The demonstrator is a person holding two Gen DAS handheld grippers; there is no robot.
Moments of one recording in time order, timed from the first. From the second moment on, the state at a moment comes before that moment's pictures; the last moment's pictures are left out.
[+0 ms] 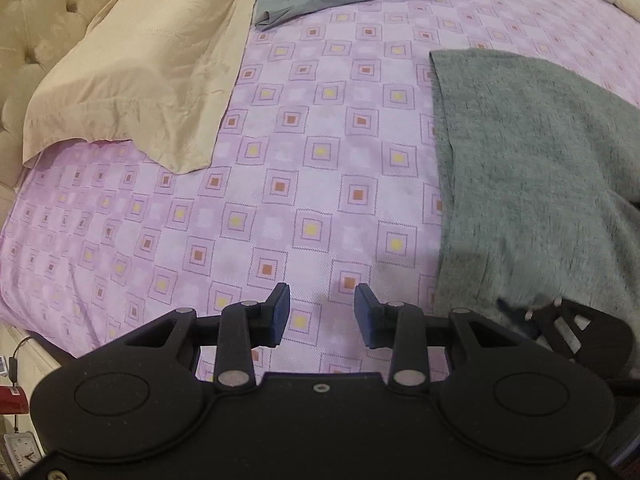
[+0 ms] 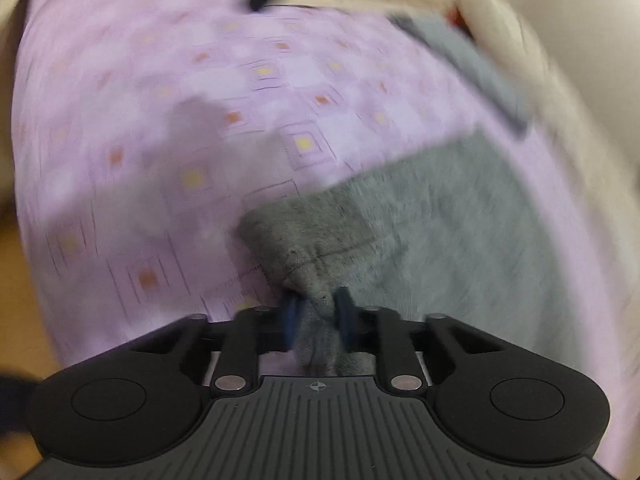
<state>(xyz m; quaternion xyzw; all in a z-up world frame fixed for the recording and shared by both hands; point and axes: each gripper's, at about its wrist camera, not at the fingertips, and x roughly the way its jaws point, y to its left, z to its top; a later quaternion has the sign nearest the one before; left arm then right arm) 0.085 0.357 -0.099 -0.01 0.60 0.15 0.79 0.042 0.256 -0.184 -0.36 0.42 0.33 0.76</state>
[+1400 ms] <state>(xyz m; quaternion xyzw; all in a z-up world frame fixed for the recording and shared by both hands) 0.136 -0.037 -0.089 0.04 0.61 0.04 0.79 0.082 -0.479 -0.136 0.11 0.50 -0.14 0.85</state>
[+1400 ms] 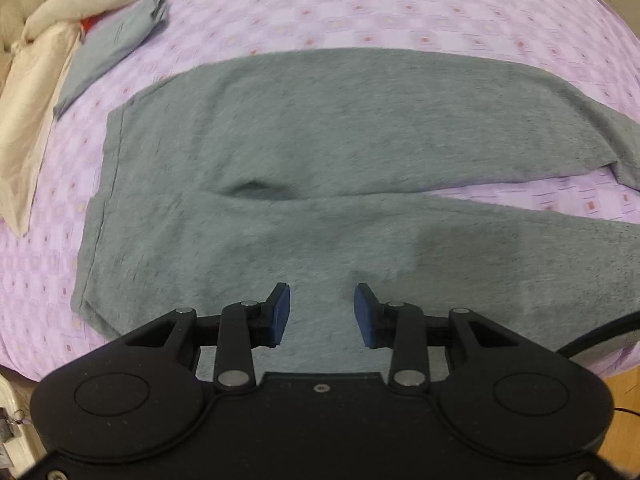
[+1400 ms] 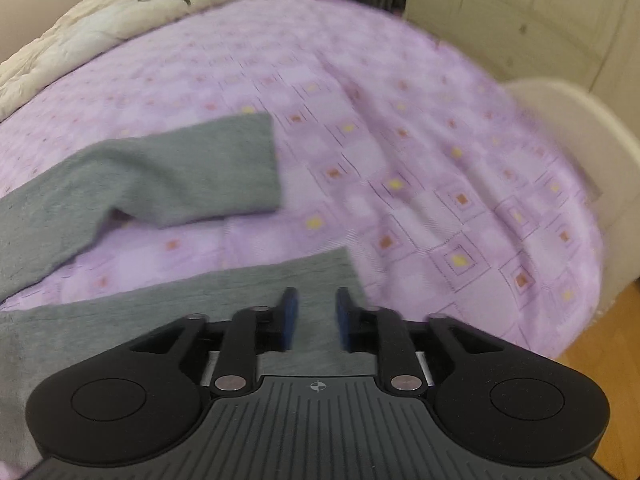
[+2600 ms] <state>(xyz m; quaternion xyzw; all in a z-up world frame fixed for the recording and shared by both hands) 0.152 -0.120 -0.087 0.09 0.61 0.04 0.79 0.120 -0.529 -0.148 0.17 0.54 -0.03 0.83</state>
